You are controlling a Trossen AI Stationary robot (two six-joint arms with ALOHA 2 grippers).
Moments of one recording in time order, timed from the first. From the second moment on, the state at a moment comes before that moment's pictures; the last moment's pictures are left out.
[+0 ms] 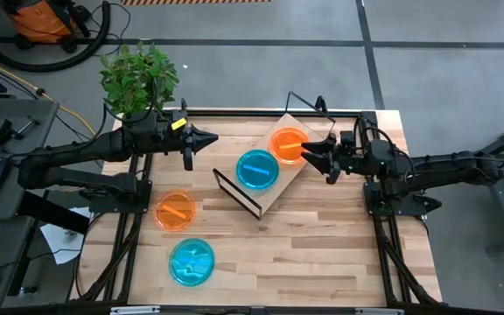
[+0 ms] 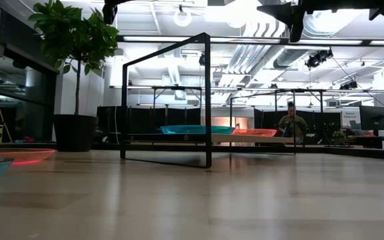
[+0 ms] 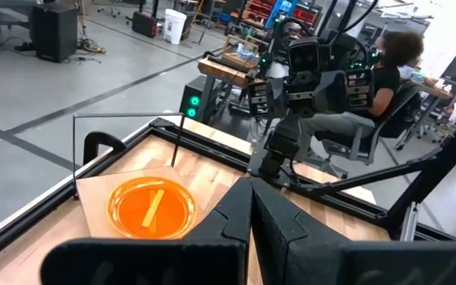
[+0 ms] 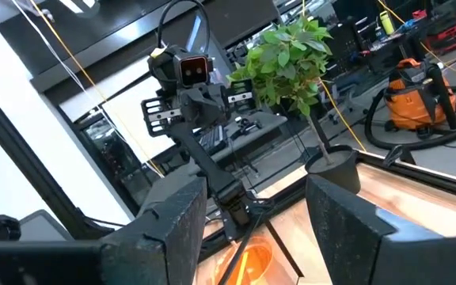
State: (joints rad) left arm 0.23 0.89 0.88 -0.12 0.01 -0.28; right arm -0.04 0.82 0.52 0.45 0.16 0.49
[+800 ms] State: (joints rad) left arm -0.19 0.95 1.00 -0.58 0.13 -0.30; right arm -0.04 0.82 0.52 0.43 0.24 0.50
